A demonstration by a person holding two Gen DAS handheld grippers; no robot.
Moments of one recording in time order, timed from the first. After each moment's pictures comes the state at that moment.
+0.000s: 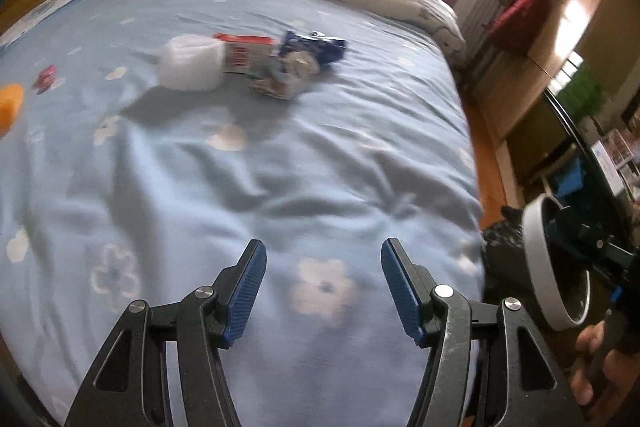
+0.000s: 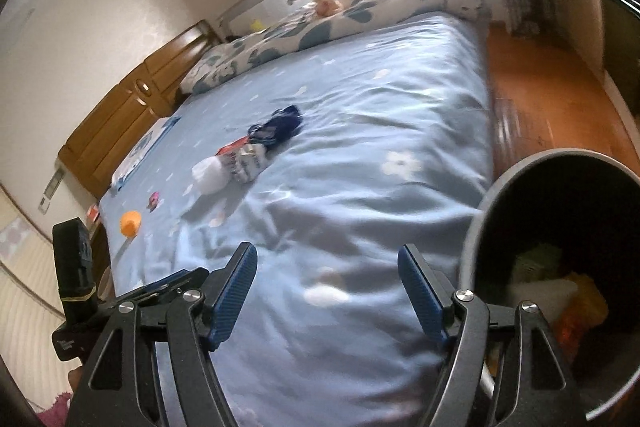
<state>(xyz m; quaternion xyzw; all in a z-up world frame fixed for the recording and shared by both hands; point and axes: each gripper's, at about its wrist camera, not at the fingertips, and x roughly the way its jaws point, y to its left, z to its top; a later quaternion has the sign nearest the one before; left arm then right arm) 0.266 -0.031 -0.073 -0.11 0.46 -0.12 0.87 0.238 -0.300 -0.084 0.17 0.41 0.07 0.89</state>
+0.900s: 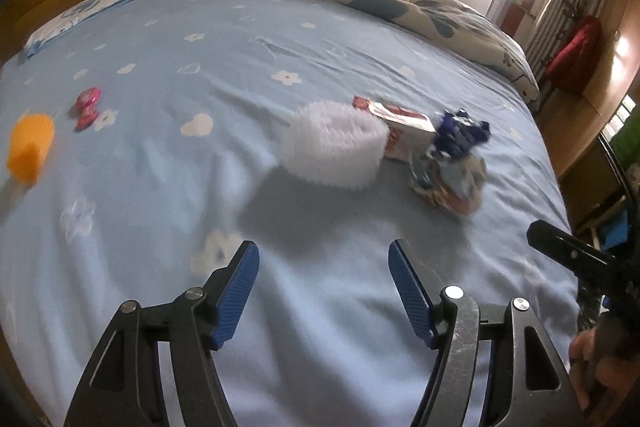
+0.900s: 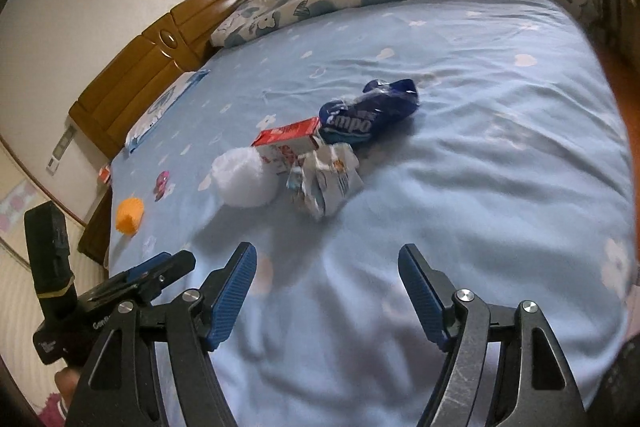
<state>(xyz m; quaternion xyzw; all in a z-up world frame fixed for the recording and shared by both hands) 0.397 0.070 -0.098 -0.11 0.44 -0.04 0.89 0.400 -0.179 -0.141 0.14 0.46 0.14 0.87</state>
